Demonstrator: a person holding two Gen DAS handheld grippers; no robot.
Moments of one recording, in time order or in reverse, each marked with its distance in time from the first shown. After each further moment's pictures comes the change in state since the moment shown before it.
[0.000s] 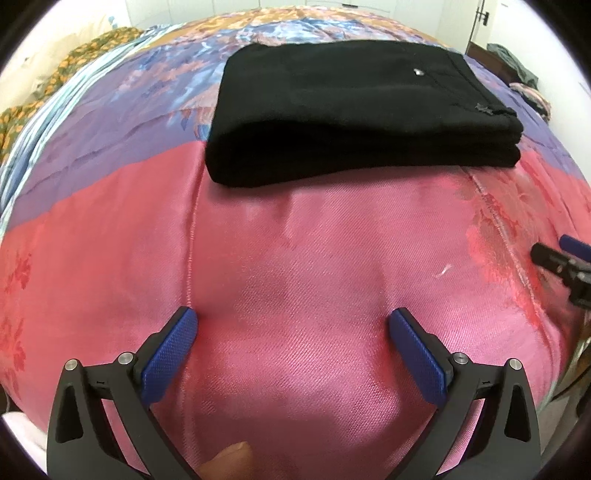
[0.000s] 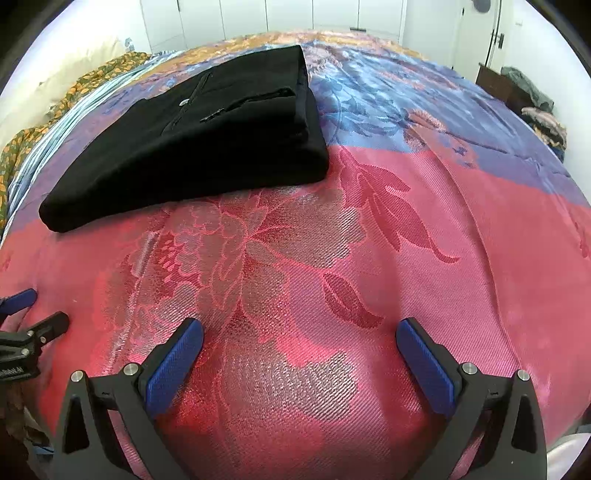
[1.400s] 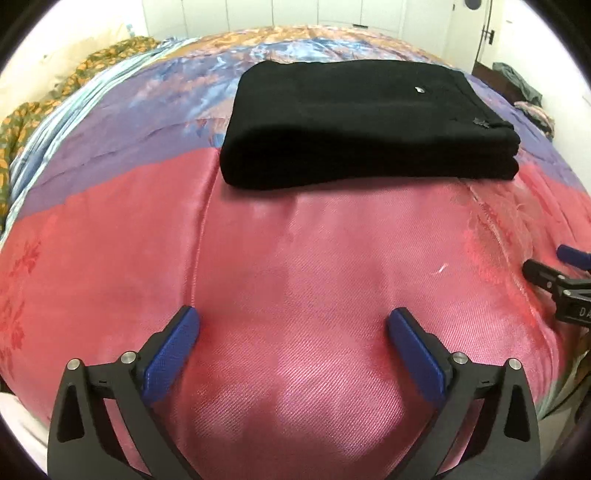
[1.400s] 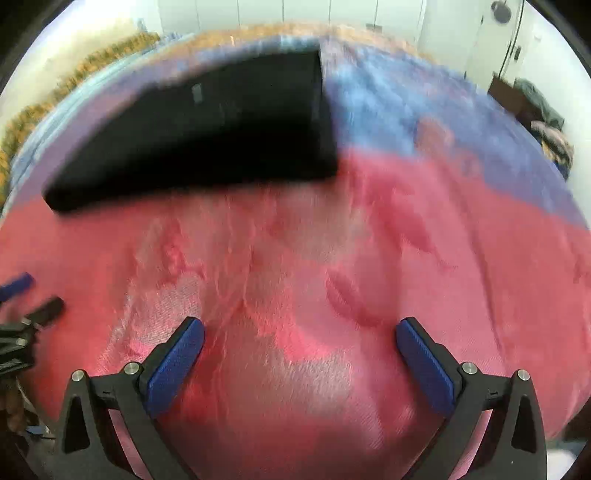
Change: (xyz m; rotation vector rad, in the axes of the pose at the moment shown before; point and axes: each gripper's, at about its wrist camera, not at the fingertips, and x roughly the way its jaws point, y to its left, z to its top) left arm -0.009 -0.001 -0.017 -0.043 -0.077 0.015; right arm 0.006 0.013 -0.011 -0.071 -0.025 -0.033
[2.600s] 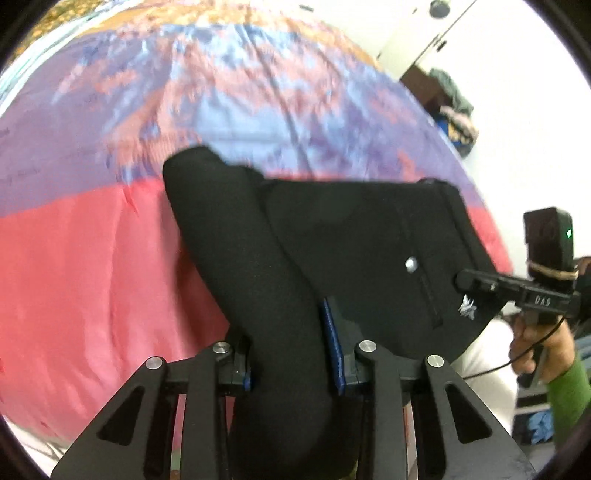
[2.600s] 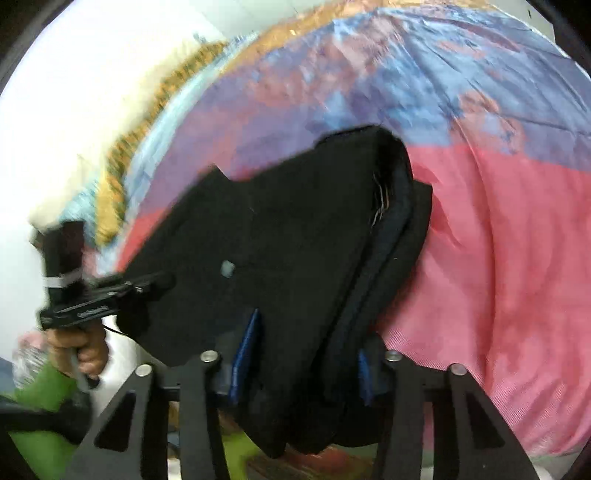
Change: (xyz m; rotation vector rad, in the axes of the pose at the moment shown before) left arm -0.069 -0.017 0.065 -0.038 0.129 -0.435; right arm -0.061 -0.072 0.051 0.096 0.146 0.661
